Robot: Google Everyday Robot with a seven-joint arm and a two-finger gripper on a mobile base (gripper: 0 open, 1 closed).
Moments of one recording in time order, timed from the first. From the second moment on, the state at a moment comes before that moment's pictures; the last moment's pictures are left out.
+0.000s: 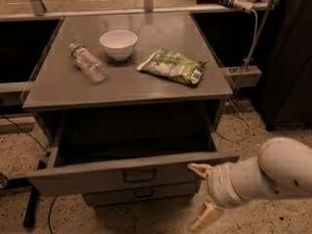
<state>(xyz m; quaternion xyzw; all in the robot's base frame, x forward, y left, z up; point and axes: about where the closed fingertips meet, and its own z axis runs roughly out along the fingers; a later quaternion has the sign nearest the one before) 0.361 -0.109 0.670 -0.63 0.71 0.18 0.27</state>
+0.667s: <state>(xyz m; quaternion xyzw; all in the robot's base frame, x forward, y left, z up) 0.437 -0.101 0.671 -0.64 0.69 0.18 0.28</state>
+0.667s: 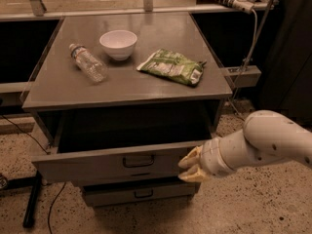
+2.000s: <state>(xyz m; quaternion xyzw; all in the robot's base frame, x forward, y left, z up) 0.495 -0.106 0.669 -0.64 0.70 0.15 0.28</state>
